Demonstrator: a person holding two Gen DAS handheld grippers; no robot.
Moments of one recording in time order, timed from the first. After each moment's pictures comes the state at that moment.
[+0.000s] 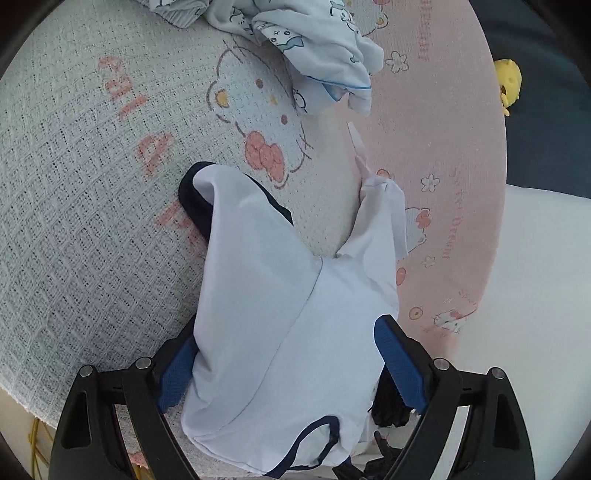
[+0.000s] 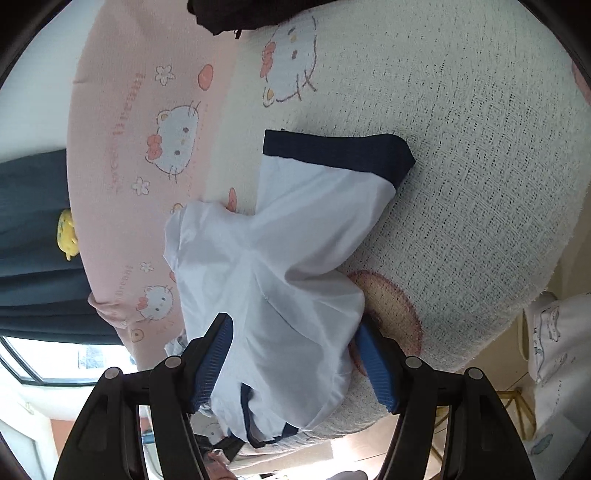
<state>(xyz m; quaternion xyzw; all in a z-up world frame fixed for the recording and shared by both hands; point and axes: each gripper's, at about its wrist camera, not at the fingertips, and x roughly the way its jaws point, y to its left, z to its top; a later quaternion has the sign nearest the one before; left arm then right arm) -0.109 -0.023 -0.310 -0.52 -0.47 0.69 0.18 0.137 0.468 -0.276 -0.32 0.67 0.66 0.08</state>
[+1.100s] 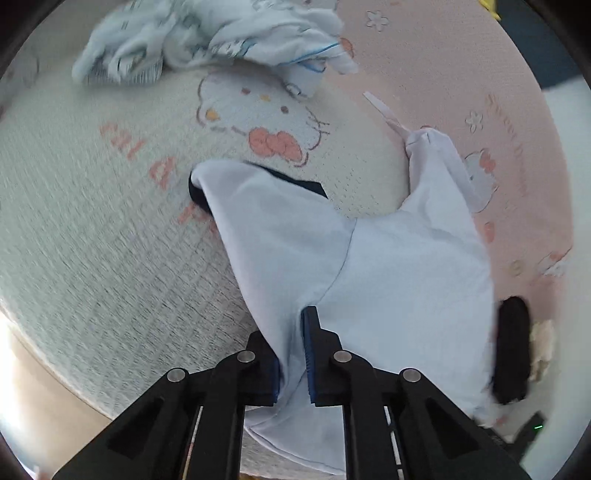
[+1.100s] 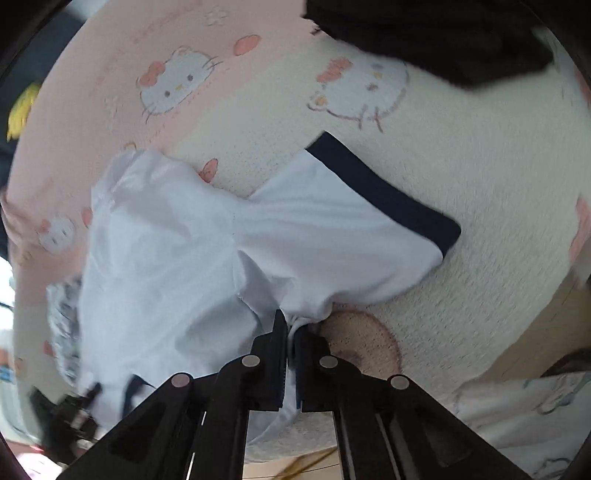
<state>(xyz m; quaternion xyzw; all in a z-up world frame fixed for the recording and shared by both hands) -0.087 0.034 -0.277 -0.54 -0.19 0.82 0.06 0.070 0.412 -0.224 -0.49 0.31 0.79 0.22</state>
